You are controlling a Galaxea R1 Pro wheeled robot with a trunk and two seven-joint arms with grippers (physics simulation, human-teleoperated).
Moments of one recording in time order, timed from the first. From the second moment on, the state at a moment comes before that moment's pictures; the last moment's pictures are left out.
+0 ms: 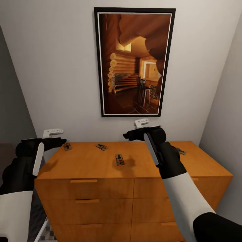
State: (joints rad) left arm -0.76 0.17 0.17 -1.42 0.03 1.04 -0.03; right arm -0.93 0.15 0.23 -1.29 0.01 1.04 0.11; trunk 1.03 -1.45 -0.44
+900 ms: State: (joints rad) left arm -0.76 0.16 0.17 -1.41 0.03 1.04 0.07; right arm -0.93 0.17 0.24 -1.16 0.01 1.04 0.00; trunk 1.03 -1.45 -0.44
